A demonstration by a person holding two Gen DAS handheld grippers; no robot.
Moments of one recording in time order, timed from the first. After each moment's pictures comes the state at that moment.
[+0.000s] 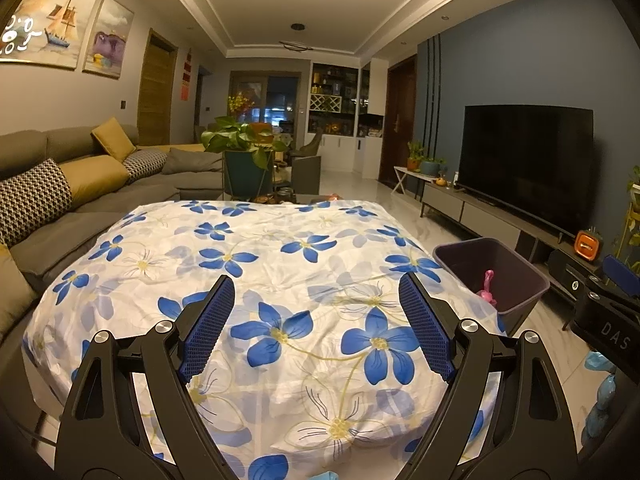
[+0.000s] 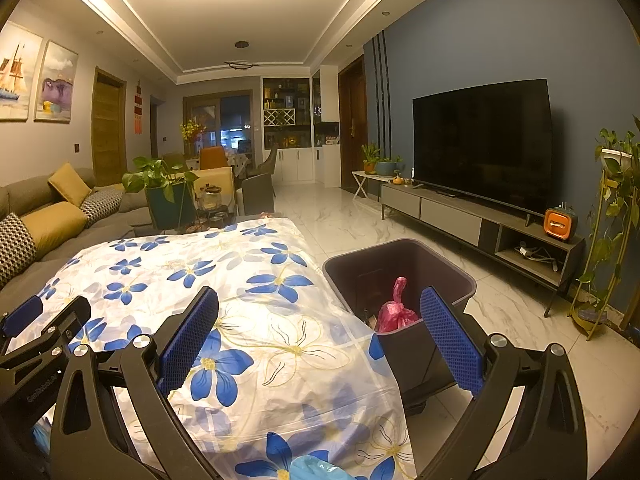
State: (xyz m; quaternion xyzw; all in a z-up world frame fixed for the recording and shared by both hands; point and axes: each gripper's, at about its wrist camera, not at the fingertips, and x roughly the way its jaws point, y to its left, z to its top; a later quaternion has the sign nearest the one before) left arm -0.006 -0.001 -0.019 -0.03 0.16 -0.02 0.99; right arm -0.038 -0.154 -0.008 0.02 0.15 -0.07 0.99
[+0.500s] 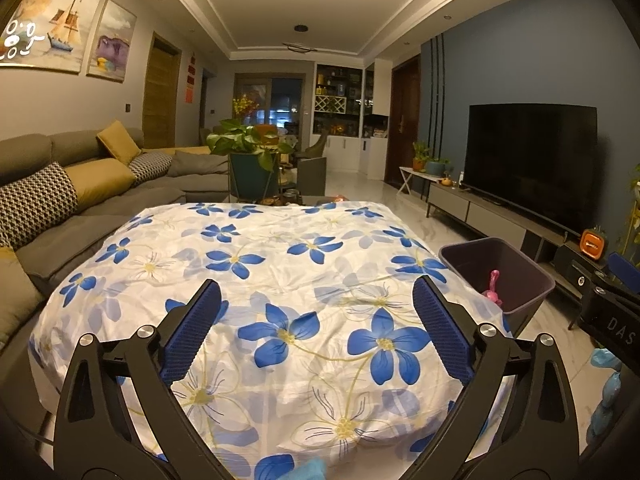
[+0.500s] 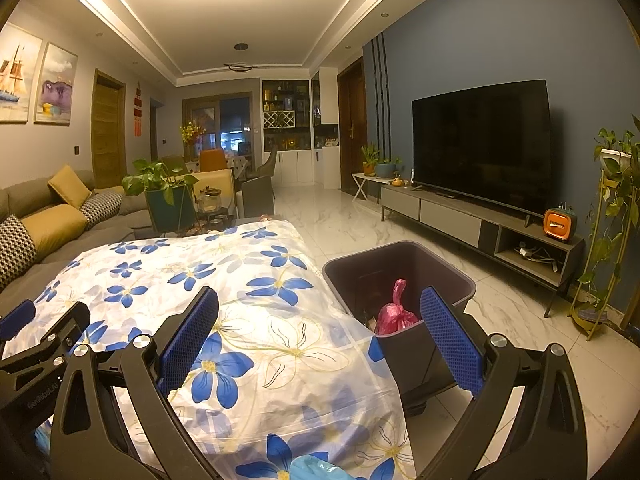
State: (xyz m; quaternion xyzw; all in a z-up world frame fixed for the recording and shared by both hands) left arm -0.008 -0.001 -0.018 -0.03 0.15 0.00 0.99; right arm -0.039 -0.154 -0.007 0.02 0.14 -0.07 0.99
